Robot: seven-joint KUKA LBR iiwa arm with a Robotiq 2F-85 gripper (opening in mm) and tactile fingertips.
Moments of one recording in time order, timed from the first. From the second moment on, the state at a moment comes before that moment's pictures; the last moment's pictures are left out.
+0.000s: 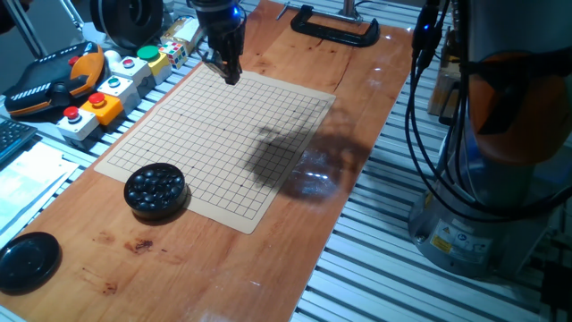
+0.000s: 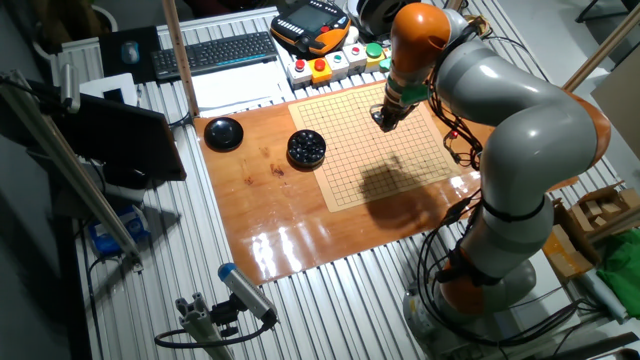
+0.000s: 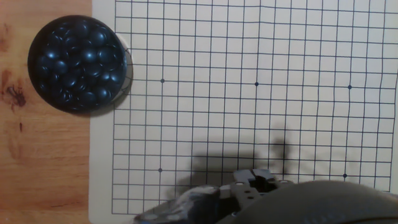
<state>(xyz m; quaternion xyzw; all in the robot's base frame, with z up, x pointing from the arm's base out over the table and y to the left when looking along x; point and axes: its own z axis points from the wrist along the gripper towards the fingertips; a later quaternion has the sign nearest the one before) 0.516 0.004 0.237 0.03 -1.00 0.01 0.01</state>
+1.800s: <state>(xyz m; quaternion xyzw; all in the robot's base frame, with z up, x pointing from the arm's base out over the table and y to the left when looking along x) 0.549 0.051 0.174 -0.04 -1.00 -0.01 -0.01</state>
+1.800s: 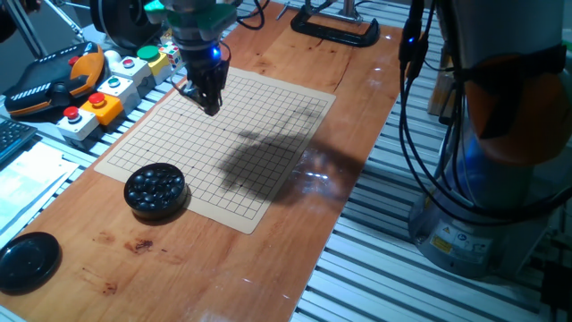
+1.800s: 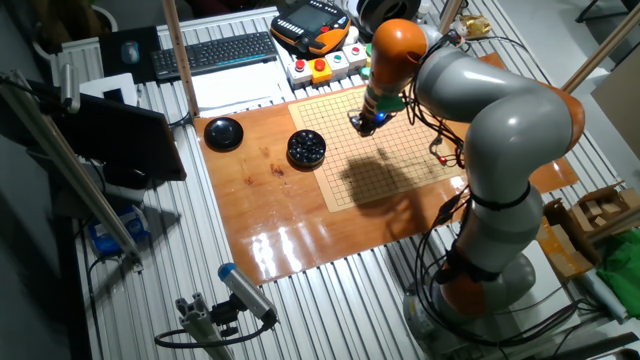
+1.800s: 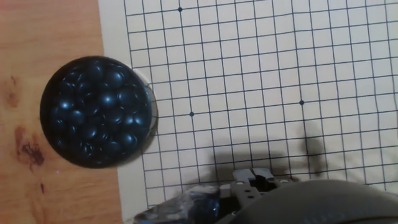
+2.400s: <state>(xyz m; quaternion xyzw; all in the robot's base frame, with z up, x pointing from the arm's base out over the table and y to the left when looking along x) 0.549 0.067 0.165 -0.08 -1.00 0.01 0.00</state>
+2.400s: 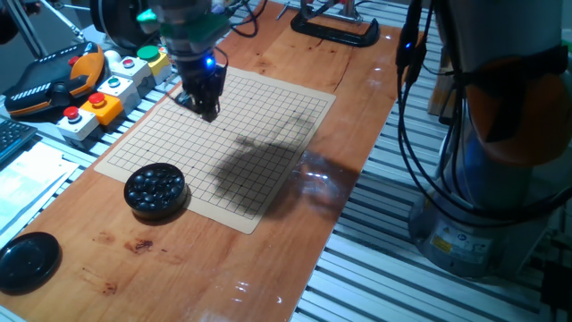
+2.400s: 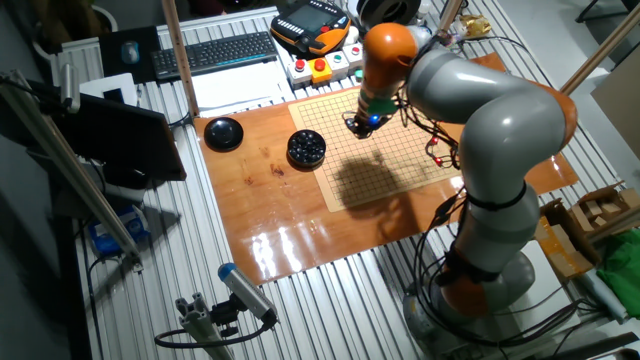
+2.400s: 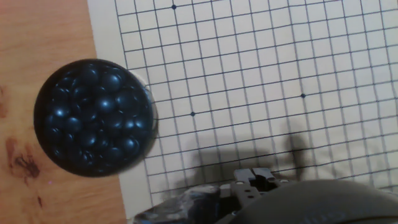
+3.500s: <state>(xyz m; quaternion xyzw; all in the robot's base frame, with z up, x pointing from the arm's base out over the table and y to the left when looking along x) 0.549 0.083 0.141 -0.09 -1.00 -0.02 0.00</state>
